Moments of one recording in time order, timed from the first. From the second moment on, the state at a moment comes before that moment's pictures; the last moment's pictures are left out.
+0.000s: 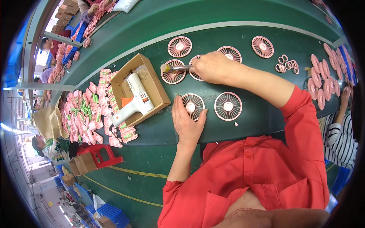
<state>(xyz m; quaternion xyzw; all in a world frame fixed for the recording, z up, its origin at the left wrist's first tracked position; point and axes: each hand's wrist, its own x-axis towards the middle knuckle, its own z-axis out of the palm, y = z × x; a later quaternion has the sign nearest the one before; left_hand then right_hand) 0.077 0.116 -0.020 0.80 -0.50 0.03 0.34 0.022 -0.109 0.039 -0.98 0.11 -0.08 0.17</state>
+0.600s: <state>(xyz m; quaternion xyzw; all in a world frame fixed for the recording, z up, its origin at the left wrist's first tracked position) 0.078 0.118 -0.025 0.81 -0.46 0.03 0.37 -0.054 -0.073 0.045 -0.96 0.11 -0.11 0.24</state>
